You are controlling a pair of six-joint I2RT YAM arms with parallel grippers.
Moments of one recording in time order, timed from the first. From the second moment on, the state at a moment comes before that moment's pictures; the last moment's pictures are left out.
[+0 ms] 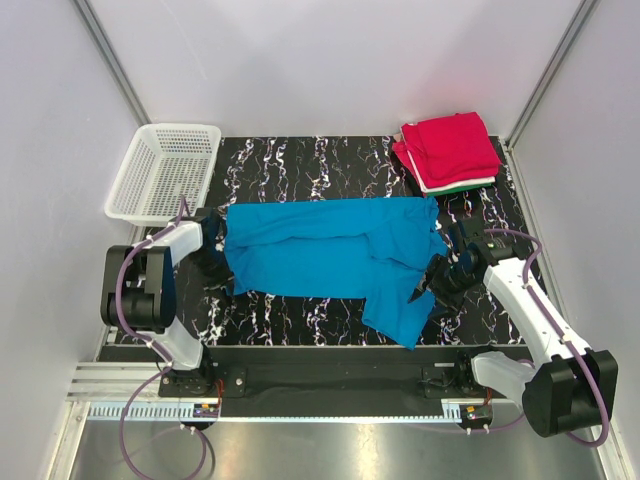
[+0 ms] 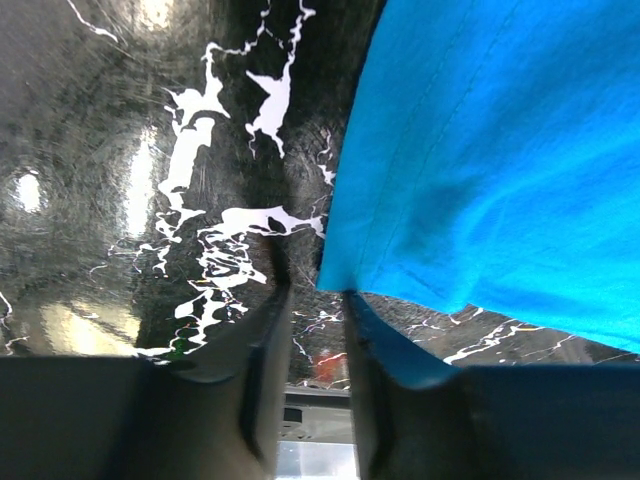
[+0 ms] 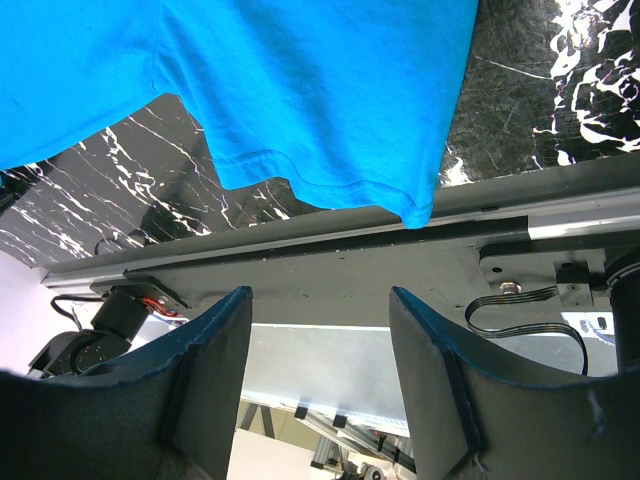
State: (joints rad) left arm -0.03 1.64 0.91 -0.89 0.08 -0.46; right arm 0.20 1.10 0.86 -1.14 -0.30 0.79
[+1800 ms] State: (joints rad) left arm -0.02 1.58 0.94 -0.86 0.10 -0.46; right arm 0.20 1.12 0.87 -1.11 -0.33 0.76
